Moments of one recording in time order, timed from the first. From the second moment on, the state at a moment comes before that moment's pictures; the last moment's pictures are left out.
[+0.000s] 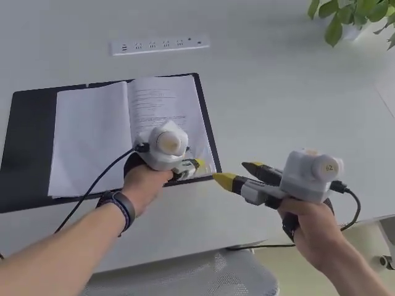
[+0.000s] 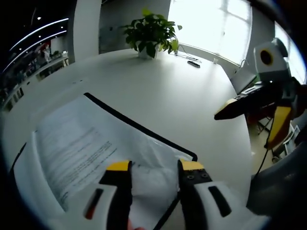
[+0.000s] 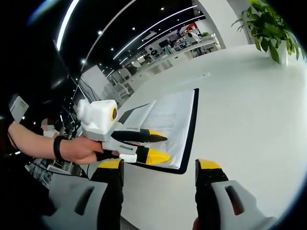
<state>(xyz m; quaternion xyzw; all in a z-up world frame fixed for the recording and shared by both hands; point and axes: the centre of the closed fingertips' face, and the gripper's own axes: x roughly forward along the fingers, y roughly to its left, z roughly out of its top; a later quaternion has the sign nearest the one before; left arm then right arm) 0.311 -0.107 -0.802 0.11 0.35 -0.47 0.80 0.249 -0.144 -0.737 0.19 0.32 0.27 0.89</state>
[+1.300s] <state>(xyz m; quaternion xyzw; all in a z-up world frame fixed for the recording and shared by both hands) 0.305 -0.105 -0.799 0.09 0.34 -0.48 0.80 0.287 -0.116 -0.767 0.28 0.36 0.32 0.83</state>
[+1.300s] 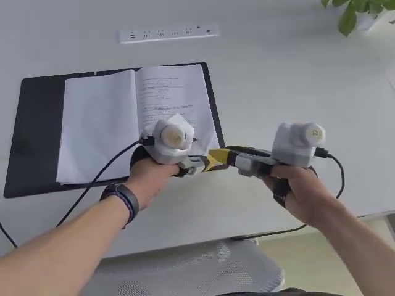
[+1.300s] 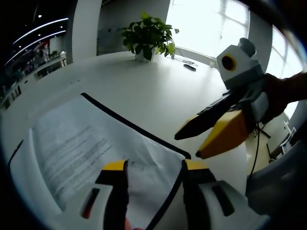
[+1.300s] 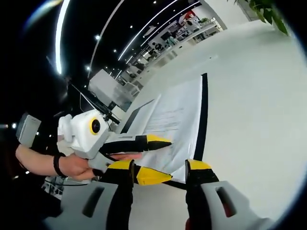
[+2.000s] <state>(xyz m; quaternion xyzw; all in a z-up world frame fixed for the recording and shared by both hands) 0.305 -0.102 -0.801 0.10 0.33 -0.48 0.80 0.291 -0.109 -0.786 0.34 0.39 0.30 0.80</state>
